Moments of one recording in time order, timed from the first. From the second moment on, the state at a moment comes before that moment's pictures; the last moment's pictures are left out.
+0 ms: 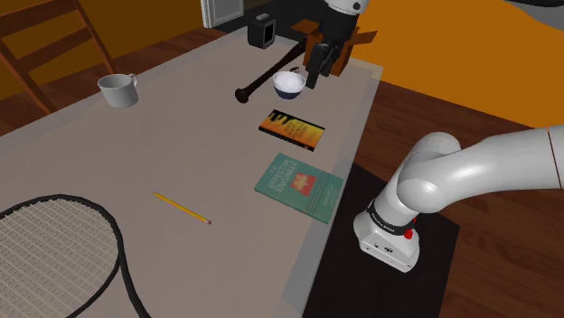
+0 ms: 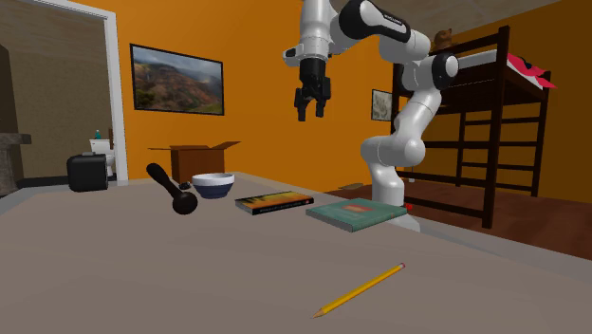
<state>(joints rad) 0.02 -0.75 0.03 -2.36 0.07 1.68 -0.10</state>
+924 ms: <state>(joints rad) 0.09 -0.42 0.25 -2.24 0.12 1.86 0.11</state>
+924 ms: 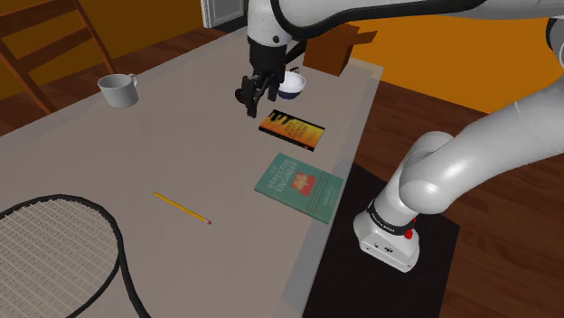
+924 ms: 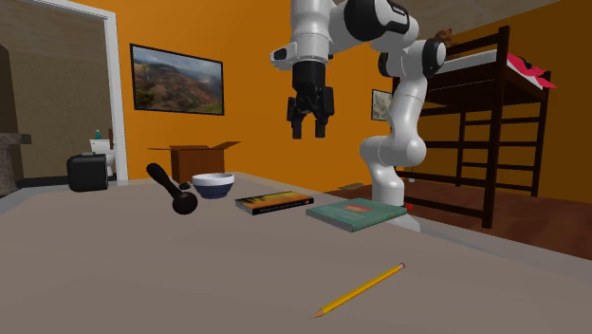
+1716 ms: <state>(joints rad) 0.14 0.01 0.43 -1.96 0.00 1.95 0.36</state>
